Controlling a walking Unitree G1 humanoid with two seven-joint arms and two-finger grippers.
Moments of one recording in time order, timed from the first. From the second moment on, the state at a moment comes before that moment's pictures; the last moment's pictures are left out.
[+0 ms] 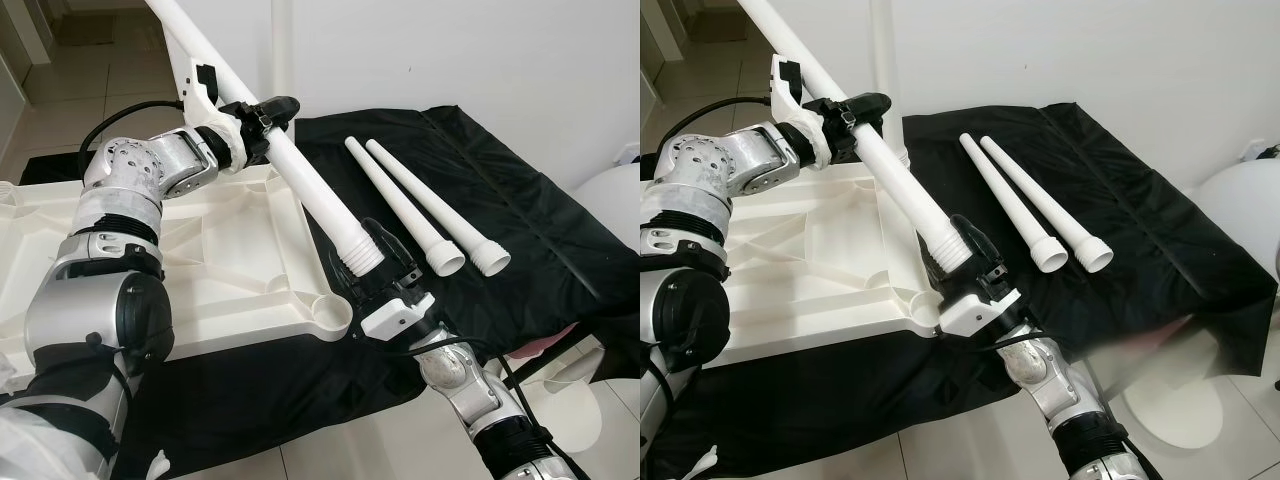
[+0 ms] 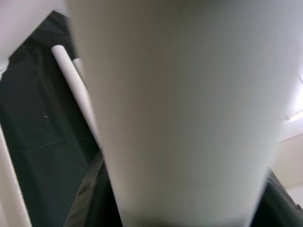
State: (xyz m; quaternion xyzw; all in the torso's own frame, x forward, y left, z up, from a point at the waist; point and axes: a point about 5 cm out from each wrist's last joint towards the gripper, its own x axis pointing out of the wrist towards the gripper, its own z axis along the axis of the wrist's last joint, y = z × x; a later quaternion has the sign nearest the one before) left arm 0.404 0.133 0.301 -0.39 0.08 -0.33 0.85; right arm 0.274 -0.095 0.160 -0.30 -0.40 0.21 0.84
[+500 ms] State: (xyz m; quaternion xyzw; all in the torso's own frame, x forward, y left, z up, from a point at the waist) left arm 0.410 0.157 0.312 -0.37 0.04 -0.28 0.89; right arm 0.283 -0.100 0.162 -0.20 -0.36 0.16 0.90
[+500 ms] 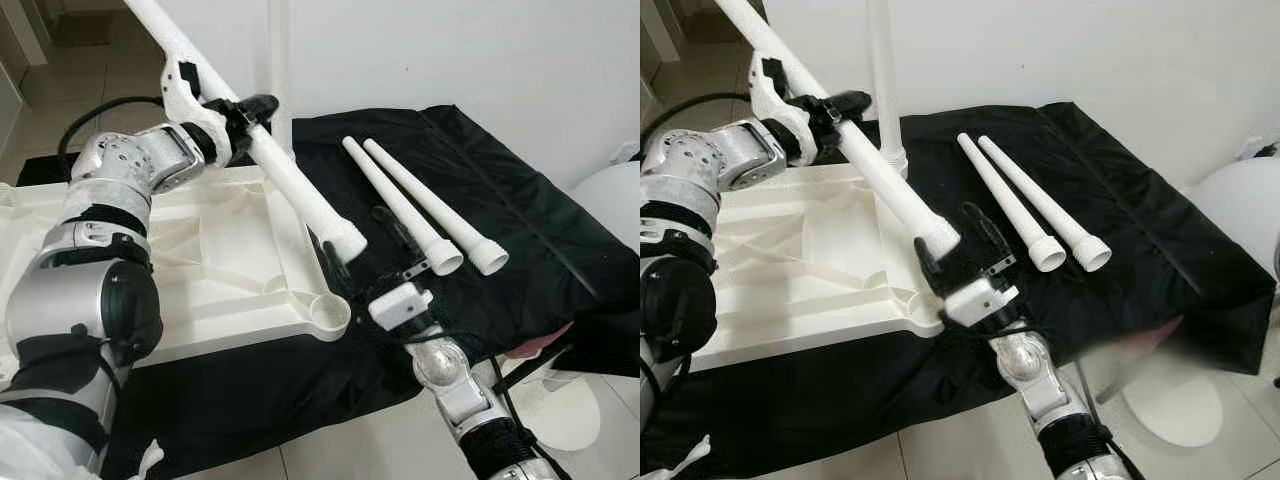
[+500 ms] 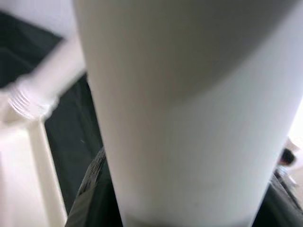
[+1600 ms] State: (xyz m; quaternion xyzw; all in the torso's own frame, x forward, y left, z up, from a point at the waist) left arm 0.380 0.098 0.328 -0.14 -0.15 -0.27 0.94; right arm 0.332 -0.091 0.190 -0.09 -0.19 0.23 0.95
